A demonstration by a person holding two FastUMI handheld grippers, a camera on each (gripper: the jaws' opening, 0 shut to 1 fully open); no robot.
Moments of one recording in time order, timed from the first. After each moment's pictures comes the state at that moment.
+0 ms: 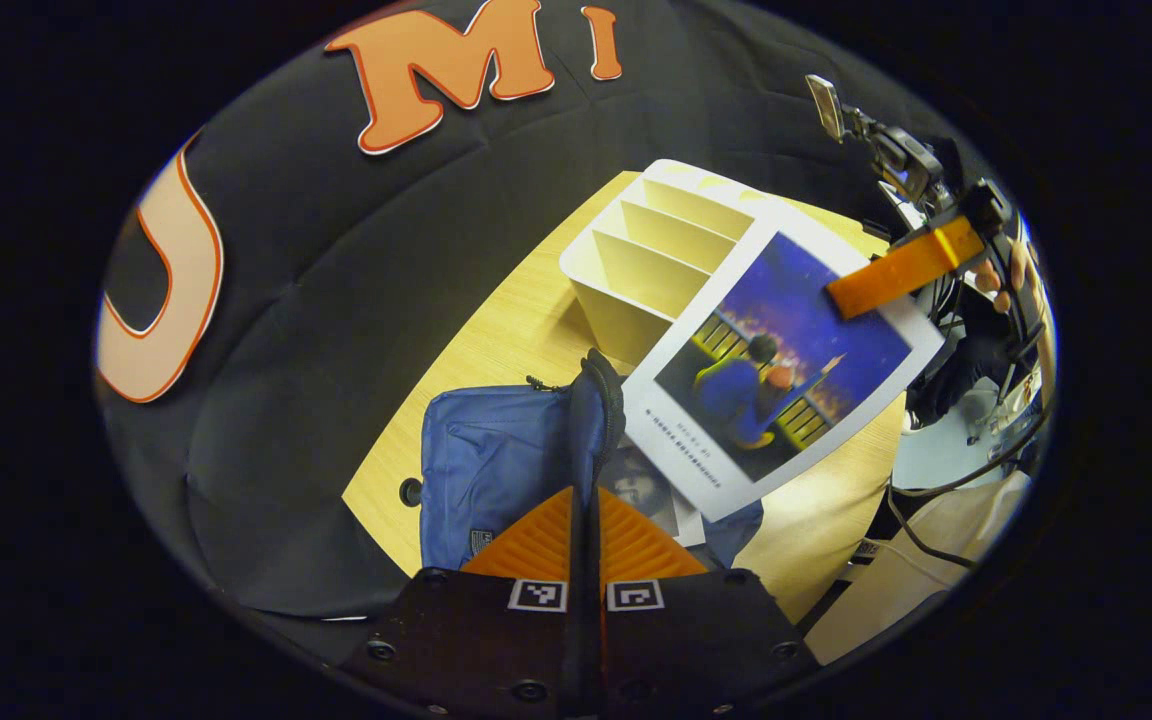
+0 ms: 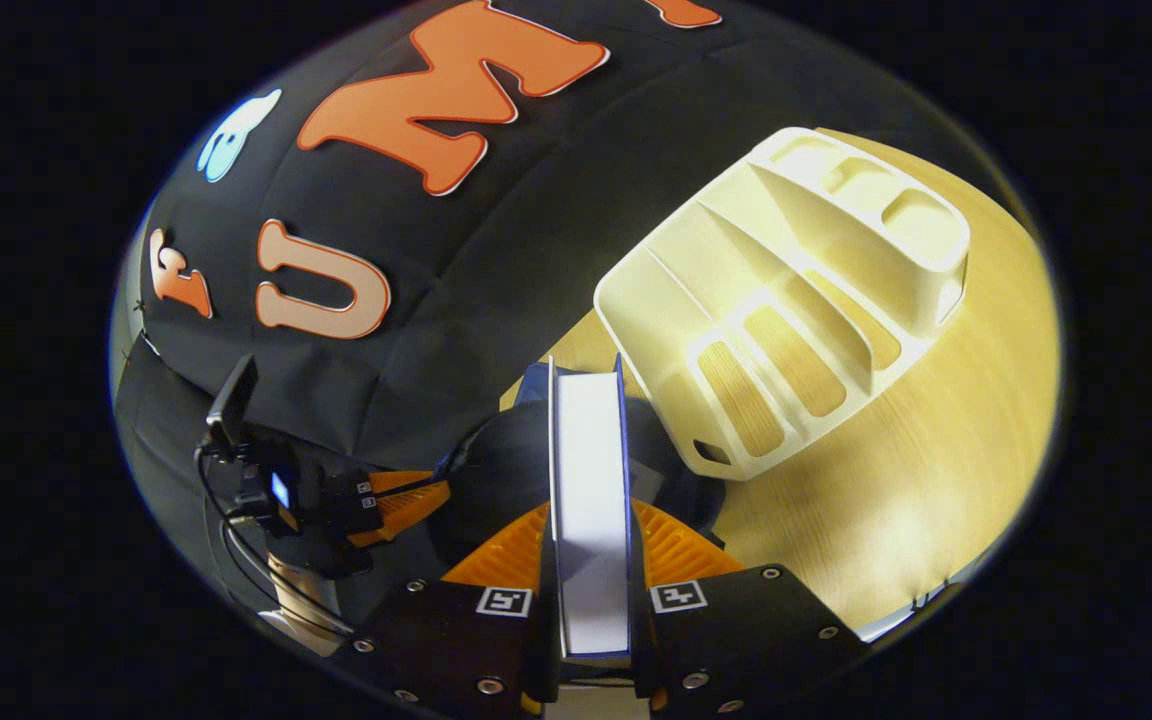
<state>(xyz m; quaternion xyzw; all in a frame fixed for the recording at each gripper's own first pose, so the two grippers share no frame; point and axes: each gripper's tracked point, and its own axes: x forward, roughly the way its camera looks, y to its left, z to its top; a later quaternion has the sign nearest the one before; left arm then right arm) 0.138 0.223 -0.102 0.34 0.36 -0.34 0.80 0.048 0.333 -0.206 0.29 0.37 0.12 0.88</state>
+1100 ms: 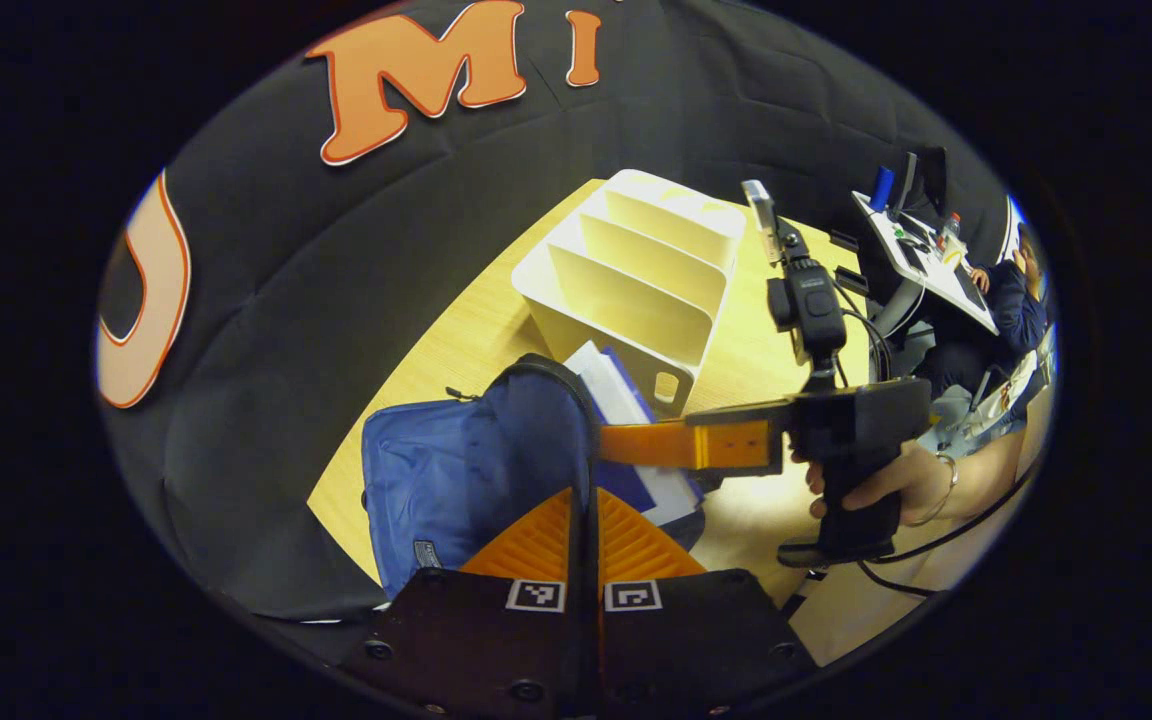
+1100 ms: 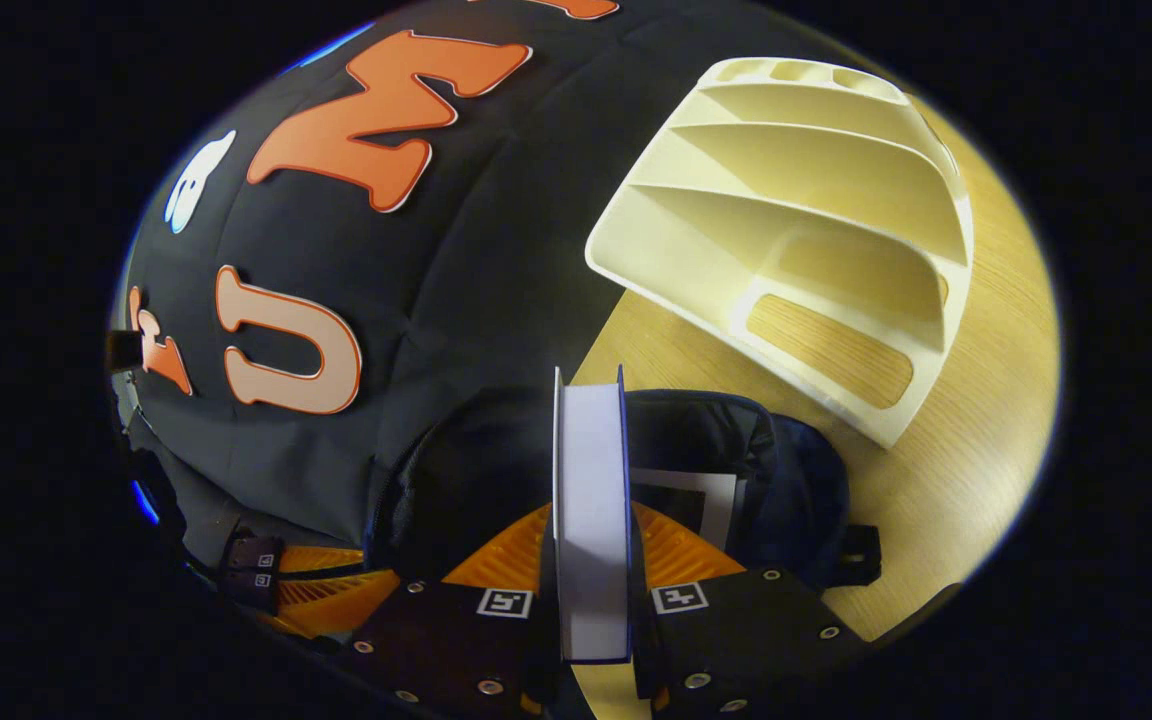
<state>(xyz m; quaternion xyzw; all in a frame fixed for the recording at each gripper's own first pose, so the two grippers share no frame) 0.118 0.197 -0.101 0.32 0.37 -0.37 0.79 0.132 0.441 -0.275 0.41 0.27 0.07 0.87</state>
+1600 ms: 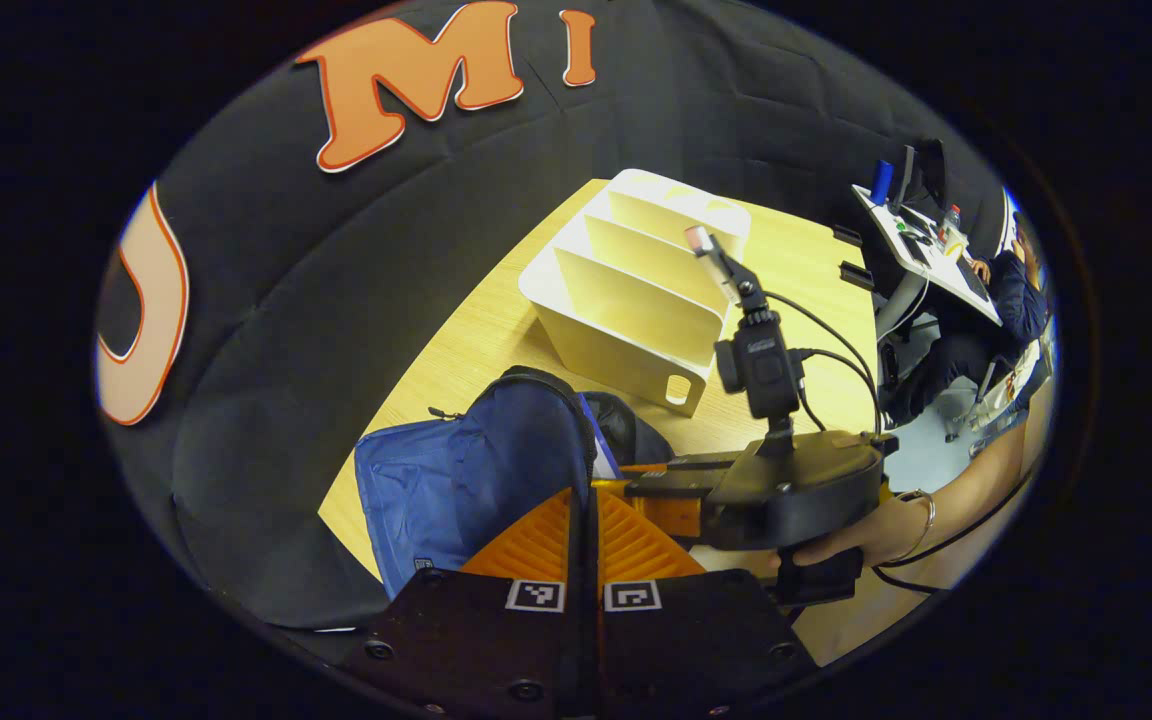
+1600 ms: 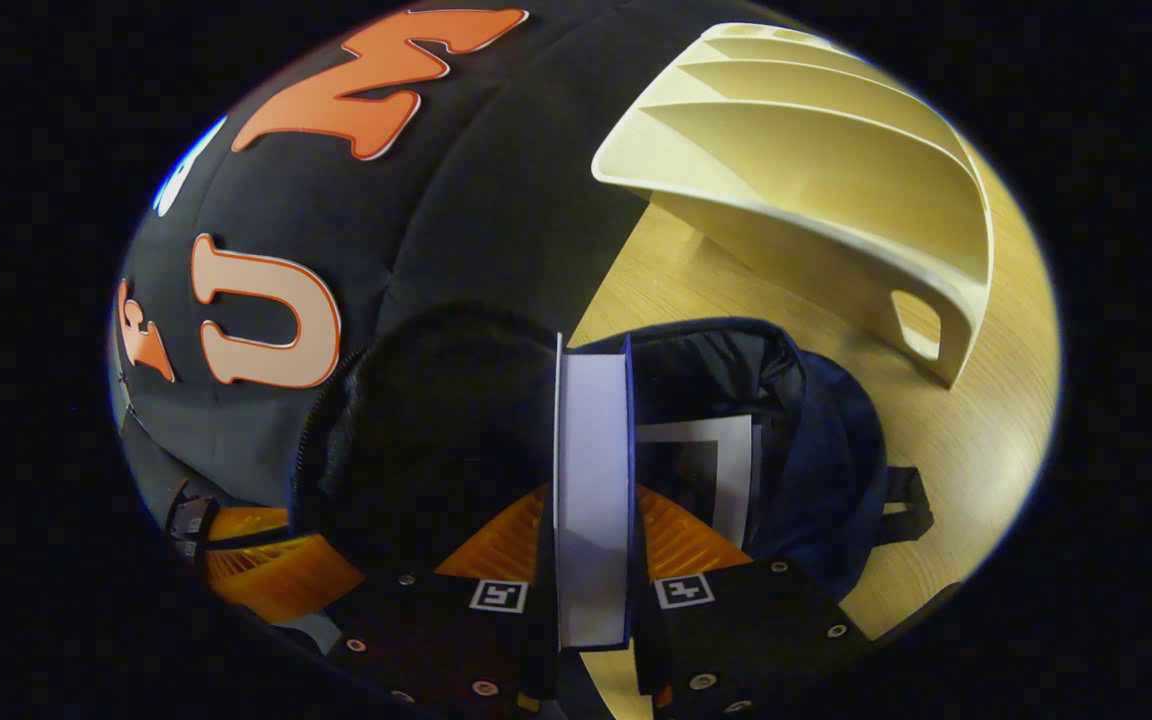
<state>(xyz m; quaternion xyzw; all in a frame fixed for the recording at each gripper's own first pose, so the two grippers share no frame) 0.129 0.194 -0.100 0.33 0.37 -0.38 0.78 0.135 0.489 -0.311 0.41 0.32 0.07 0.85</state>
